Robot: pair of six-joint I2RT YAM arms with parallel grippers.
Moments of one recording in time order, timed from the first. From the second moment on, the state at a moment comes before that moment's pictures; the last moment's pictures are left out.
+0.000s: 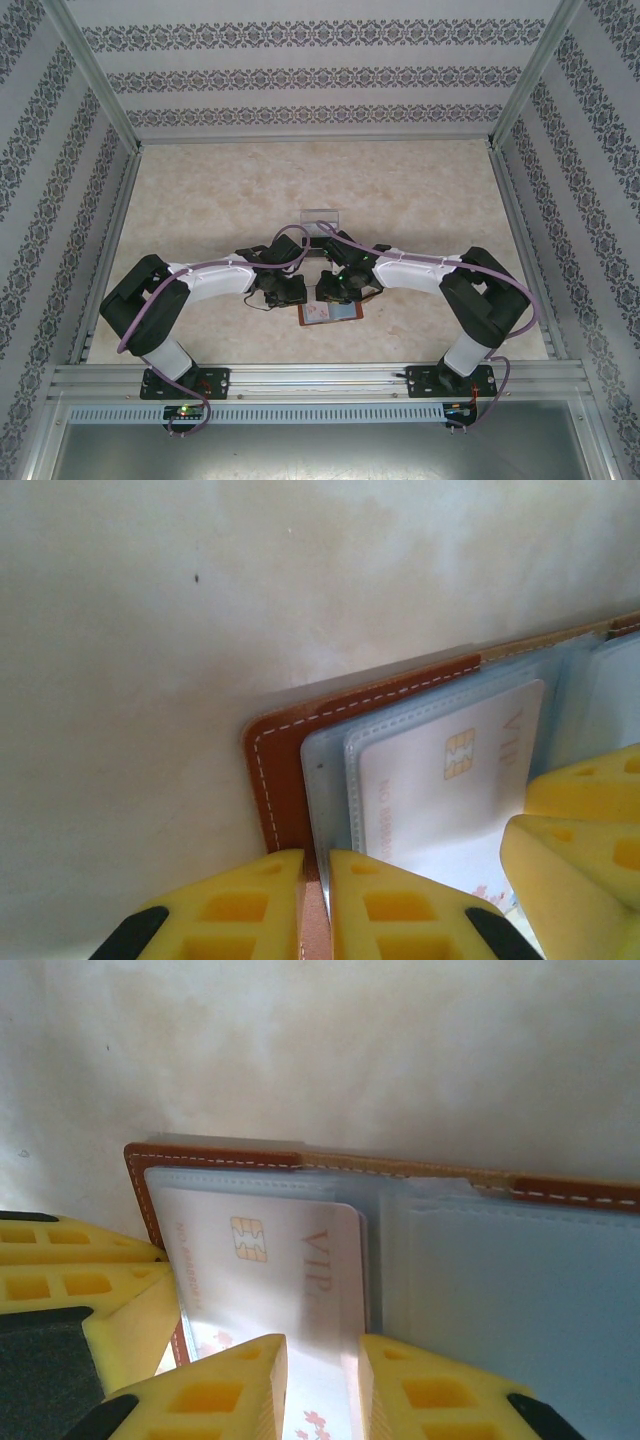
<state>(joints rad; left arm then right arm) -0.71 1.63 0.83 -0.43 0.29 -0.82 0.79 1.67 0.88 -0.40 -0.35 0.84</state>
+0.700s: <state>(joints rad) -0.71 1.63 0.83 -0.43 0.29 -0.82 0.79 1.68 0.88 -0.38 -0.36 0.84</state>
